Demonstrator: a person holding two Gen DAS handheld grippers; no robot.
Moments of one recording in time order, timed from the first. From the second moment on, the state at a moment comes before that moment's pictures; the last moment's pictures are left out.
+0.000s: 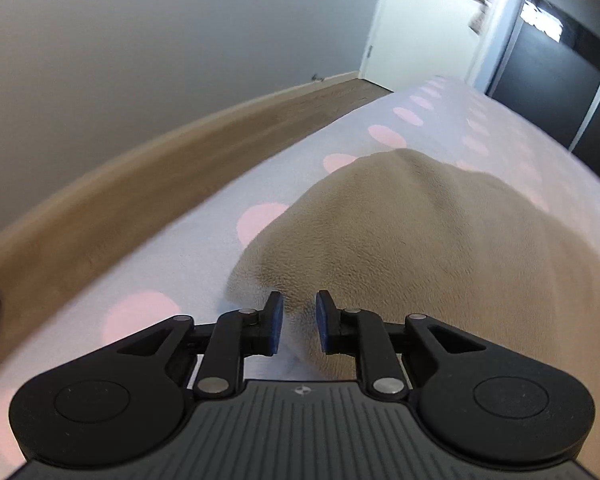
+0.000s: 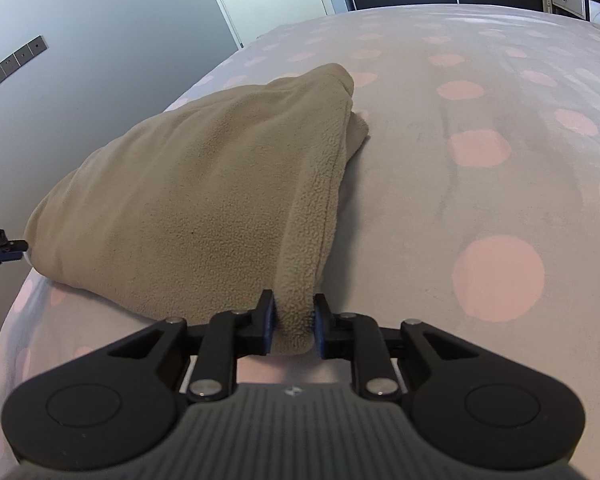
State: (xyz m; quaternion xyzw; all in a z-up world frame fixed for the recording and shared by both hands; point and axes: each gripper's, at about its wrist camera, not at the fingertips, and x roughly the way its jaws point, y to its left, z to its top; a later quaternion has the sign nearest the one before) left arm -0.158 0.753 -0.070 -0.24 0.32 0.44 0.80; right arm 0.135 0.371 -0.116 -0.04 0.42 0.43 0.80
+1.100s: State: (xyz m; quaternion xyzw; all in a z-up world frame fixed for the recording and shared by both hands) left arm -0.184 0.410 0.075 -0.02 0.28 0.40 0.87; right arm -0.022 0.242 0.056 -0.07 0.22 0.48 0.85
